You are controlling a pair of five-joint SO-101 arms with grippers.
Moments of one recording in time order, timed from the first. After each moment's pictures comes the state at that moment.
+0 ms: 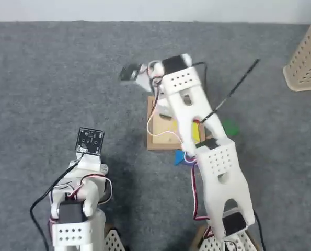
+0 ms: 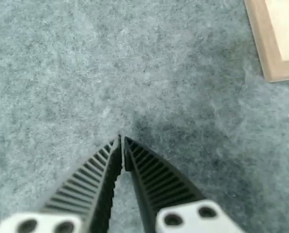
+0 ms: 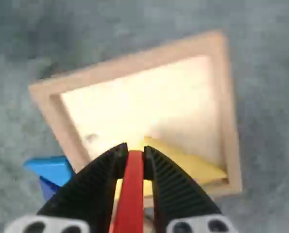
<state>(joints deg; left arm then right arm) -9.4 -103.2 97.1 71.5 -6.8 -27.4 48.9 -53.2 100.3 52.8</state>
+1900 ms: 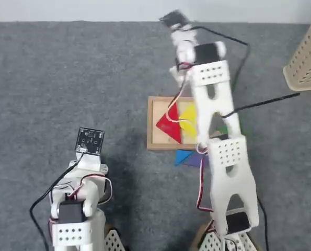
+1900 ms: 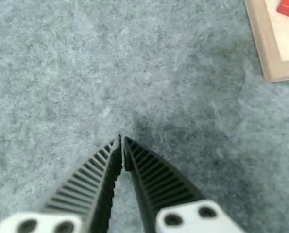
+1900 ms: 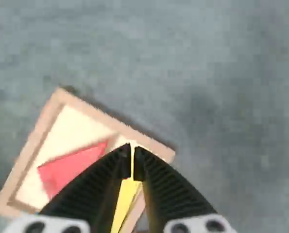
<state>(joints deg) -9.5 -103.2 97.1 71.5 -6.8 -16.2 55.1 -80.1 100.5 13.6</state>
